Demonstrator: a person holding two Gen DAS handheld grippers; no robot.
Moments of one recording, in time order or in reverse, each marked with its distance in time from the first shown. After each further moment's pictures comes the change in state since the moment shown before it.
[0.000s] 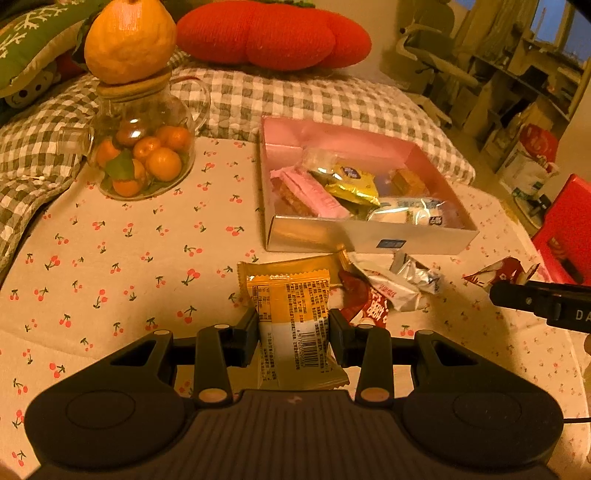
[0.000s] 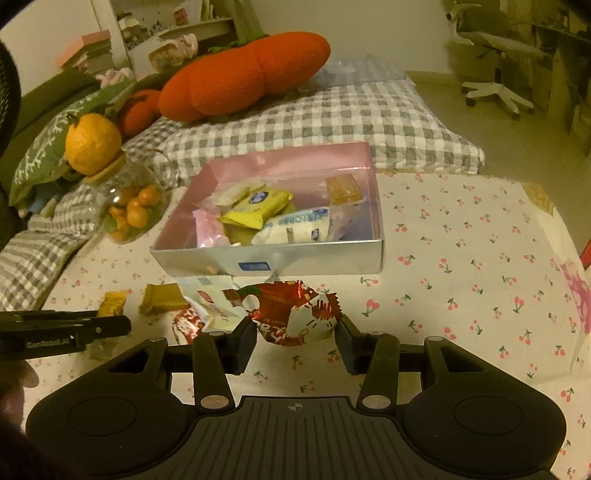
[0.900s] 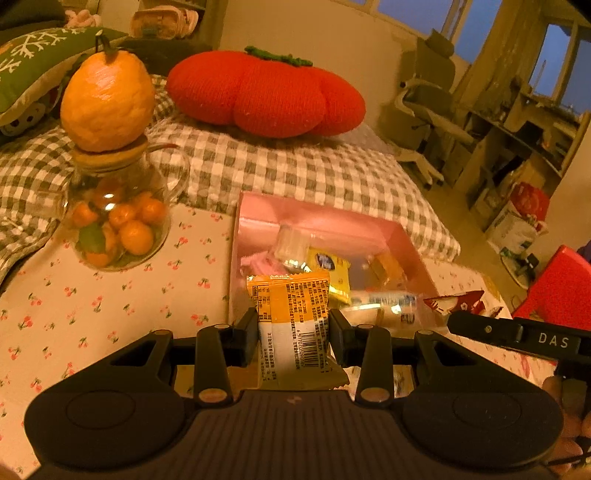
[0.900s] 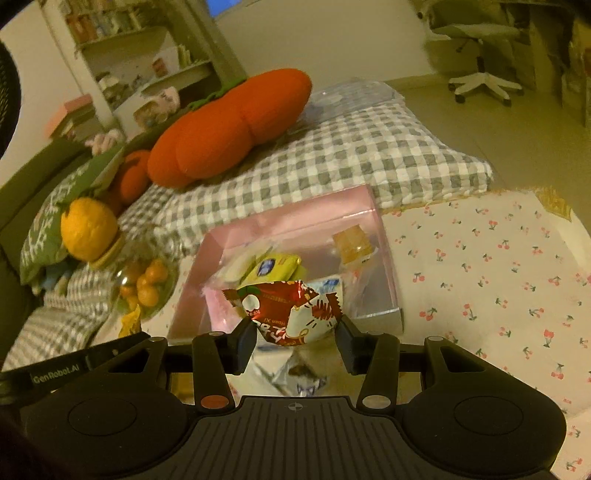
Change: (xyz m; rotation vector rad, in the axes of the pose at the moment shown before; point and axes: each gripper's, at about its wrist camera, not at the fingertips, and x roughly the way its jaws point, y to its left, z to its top) left arm 0.007 -0.017 0.050 -0.081 -0.164 -0.044; right arm 0.019 -0.017 0.046 0.191 -0.101 0.070
